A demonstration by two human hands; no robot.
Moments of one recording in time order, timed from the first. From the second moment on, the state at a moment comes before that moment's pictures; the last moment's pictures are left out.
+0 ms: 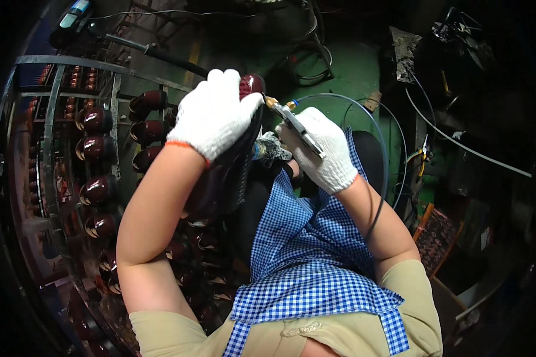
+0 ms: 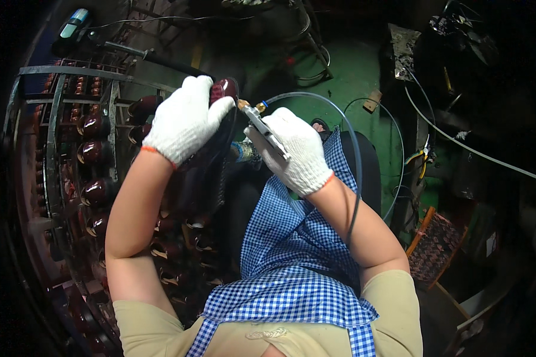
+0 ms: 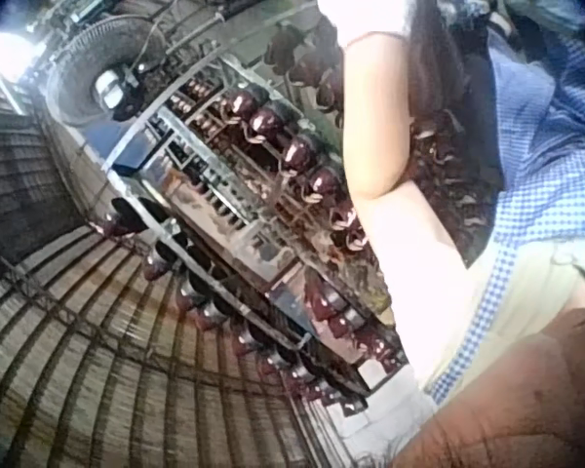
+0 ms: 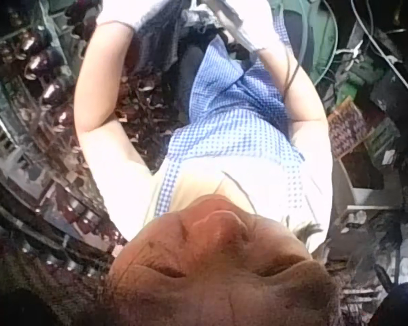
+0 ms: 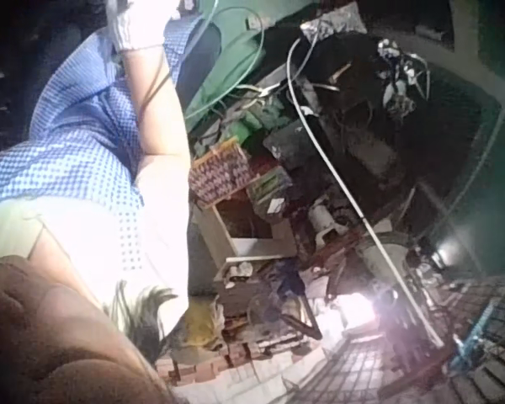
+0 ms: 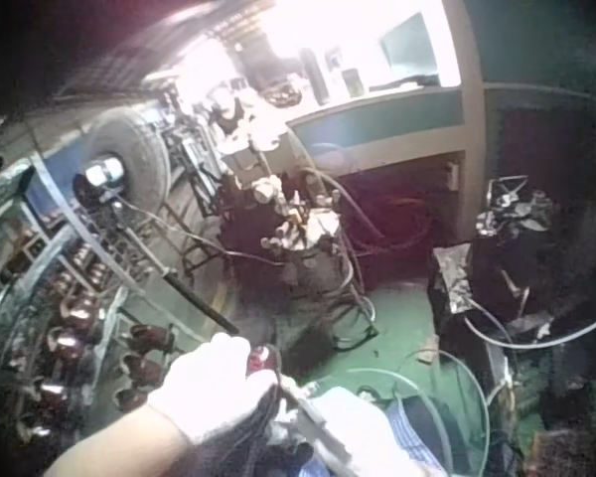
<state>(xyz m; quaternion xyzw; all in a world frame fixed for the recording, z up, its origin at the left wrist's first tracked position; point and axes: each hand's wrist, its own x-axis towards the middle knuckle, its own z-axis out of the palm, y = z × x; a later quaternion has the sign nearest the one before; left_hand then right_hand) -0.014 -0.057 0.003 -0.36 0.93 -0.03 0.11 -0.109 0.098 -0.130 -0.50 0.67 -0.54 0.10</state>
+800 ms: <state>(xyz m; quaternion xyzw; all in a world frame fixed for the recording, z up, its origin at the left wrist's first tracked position) 0.009 -0.116 -0.018 -0.45 0.89 -0.01 0.09 -0.031 0.137 -0.157 -0.55 0.62 -0.54 0.10</state>
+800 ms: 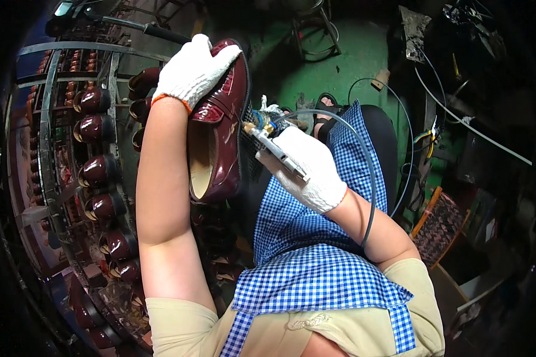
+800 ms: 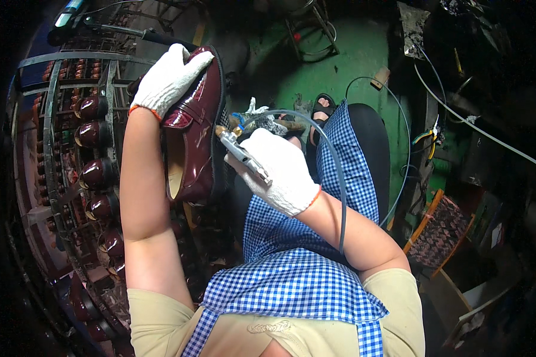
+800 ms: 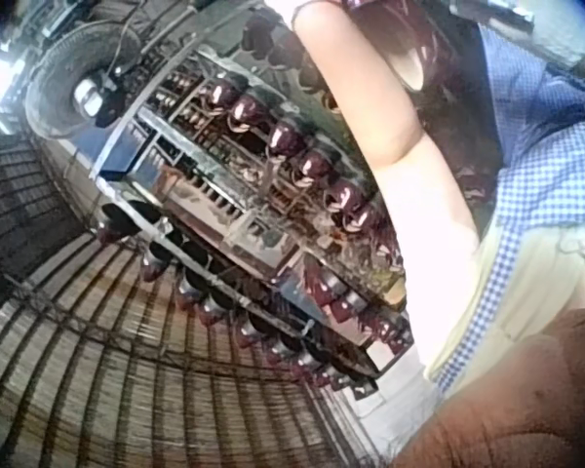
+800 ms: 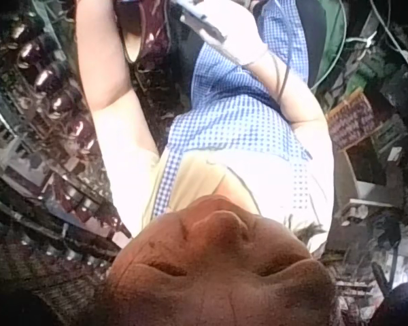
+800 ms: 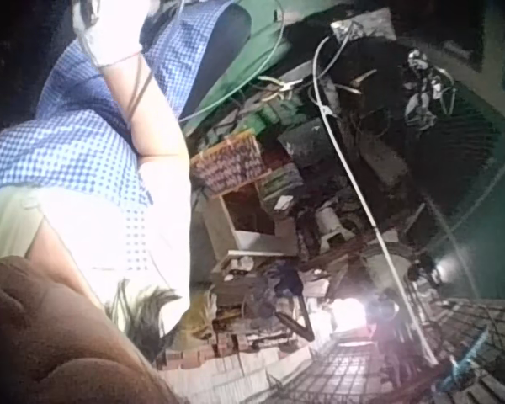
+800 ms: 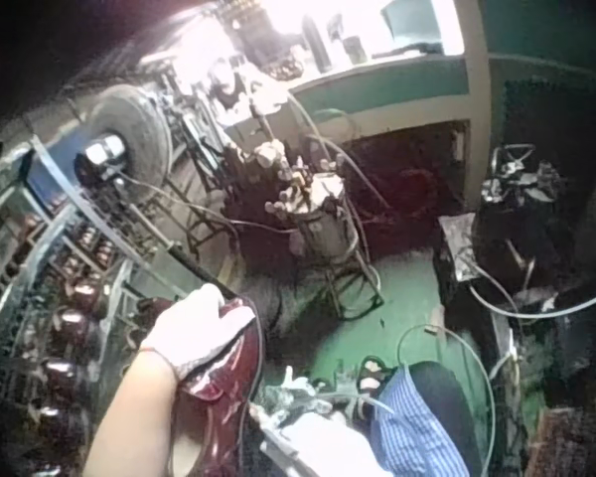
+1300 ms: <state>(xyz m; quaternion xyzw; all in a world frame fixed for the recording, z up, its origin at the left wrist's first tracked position) 0.007 -0.118 -0.018 -0.45 0.89 -0.01 0.10 -0.016 0.177 -0.135 -0.55 0.60 -0.56 0.15</state>
